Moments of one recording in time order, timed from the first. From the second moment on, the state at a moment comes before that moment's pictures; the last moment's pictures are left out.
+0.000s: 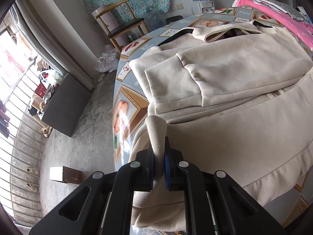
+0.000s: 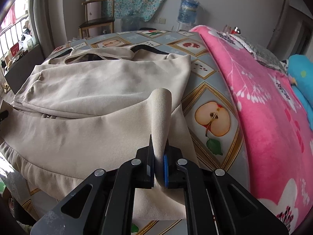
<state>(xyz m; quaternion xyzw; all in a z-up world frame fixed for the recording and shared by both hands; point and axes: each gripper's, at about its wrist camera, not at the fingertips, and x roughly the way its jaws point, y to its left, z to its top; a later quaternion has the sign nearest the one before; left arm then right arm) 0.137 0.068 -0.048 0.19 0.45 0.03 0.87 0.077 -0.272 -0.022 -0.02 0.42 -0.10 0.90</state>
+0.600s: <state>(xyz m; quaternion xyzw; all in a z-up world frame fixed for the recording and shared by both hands) 0.098 0.077 -0.004 0.15 0.38 0.02 0.91 0.047 -0.262 0.013 -0.02 0.37 -0.12 0.92</state>
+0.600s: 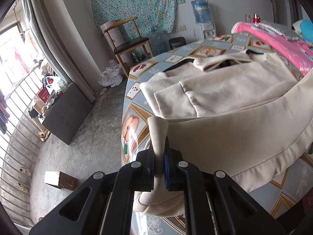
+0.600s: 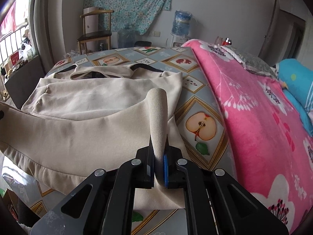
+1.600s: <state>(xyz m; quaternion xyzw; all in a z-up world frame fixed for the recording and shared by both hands) 0.056 0.105 0.030 0.09 0.32 -0.01 0.94 0.012 -0.276 0.042 0.03 0.31 -0.12 0.94</state>
